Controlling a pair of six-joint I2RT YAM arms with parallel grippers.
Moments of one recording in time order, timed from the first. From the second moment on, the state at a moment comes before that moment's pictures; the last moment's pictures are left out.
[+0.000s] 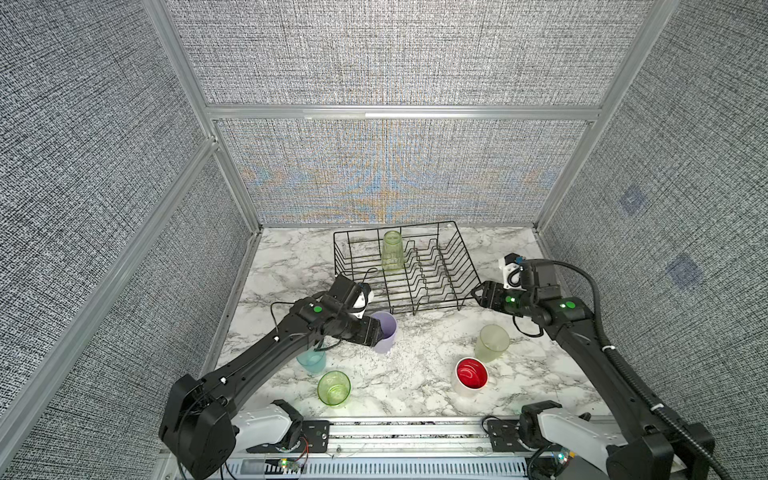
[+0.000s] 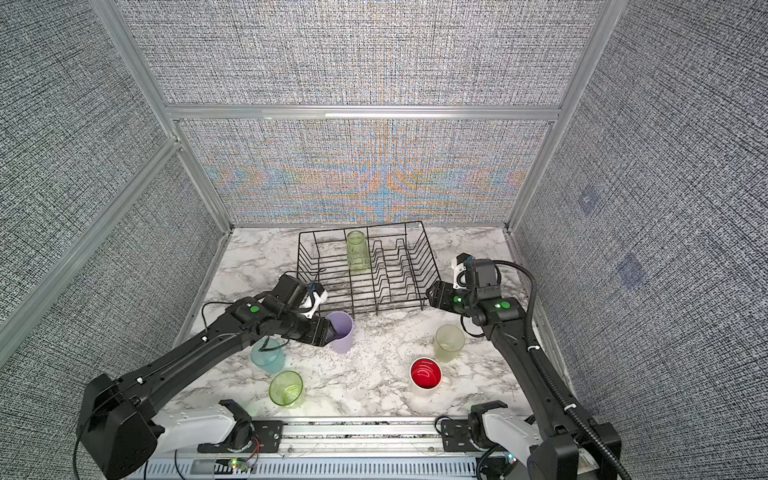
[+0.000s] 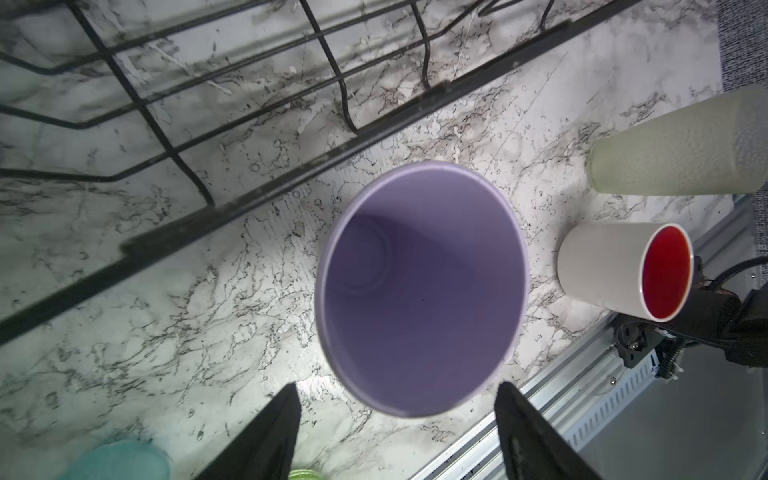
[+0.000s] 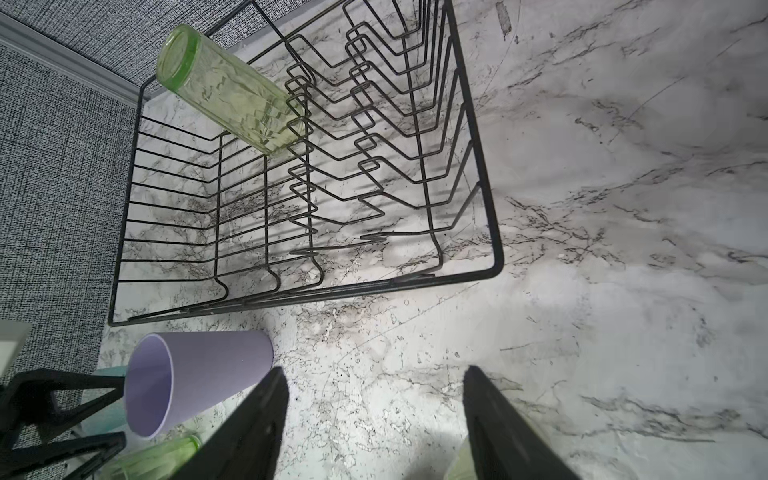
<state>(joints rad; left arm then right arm) -0.66 1.26 0.95 -0.79 0.26 -0.38 0.19 1.08 0.95 -0.66 -0.26 0.42</state>
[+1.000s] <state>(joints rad) -0.76 1.35 0.86 -0.65 0.15 -0.58 0.20 0.91 0.94 -0.80 -0.24 0.43</state>
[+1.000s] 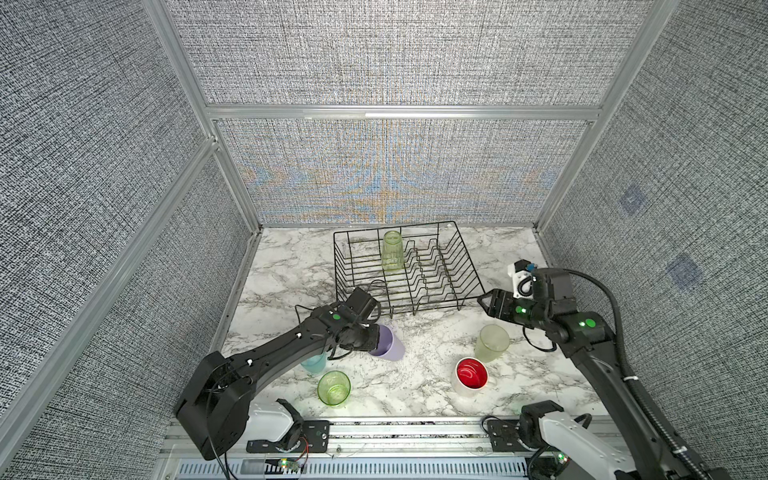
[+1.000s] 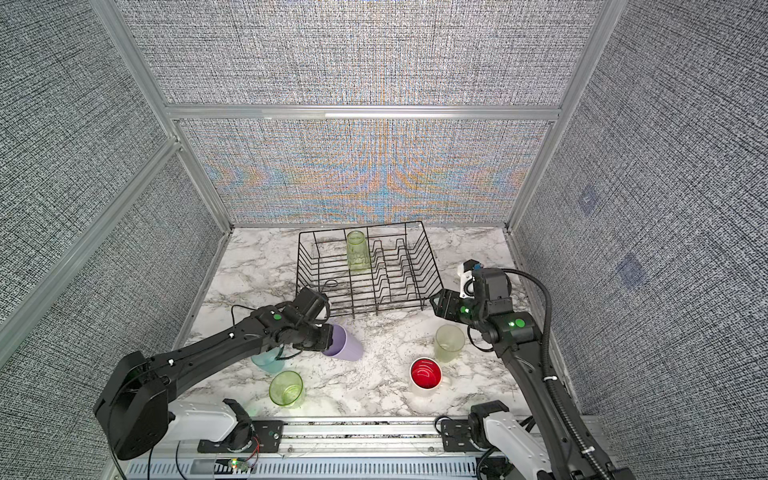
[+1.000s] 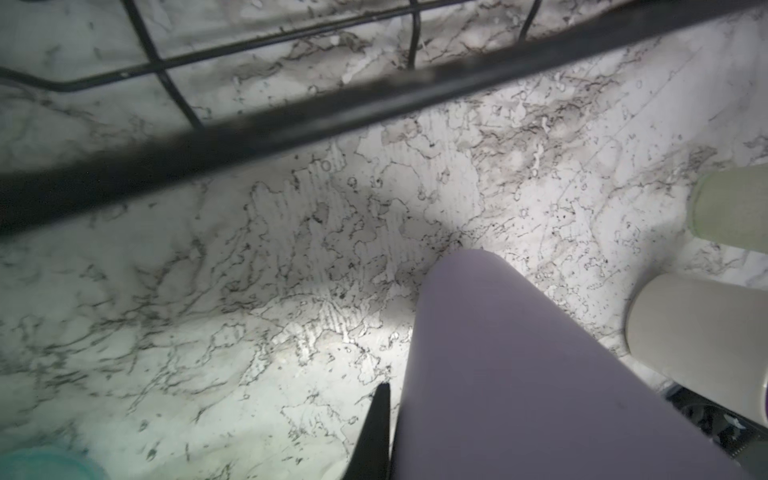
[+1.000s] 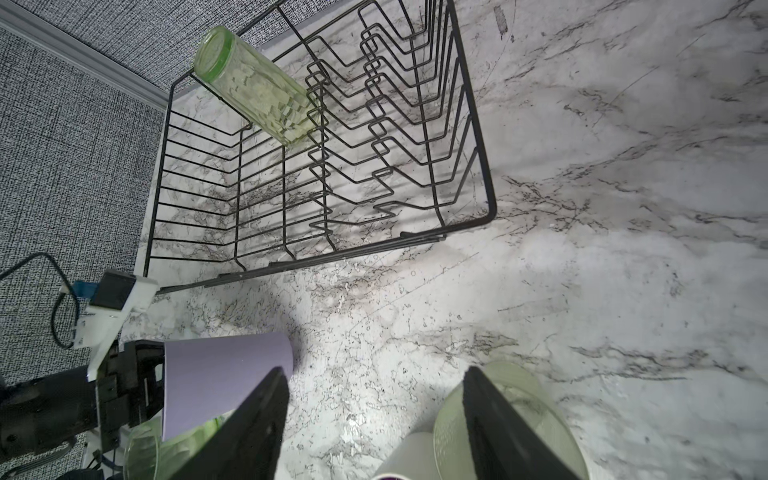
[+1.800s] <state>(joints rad) -0.77 1.33 1.19 -0.54 0.48 -0.60 0.20 0.78 0.76 -0.26 -0.65 0.81</state>
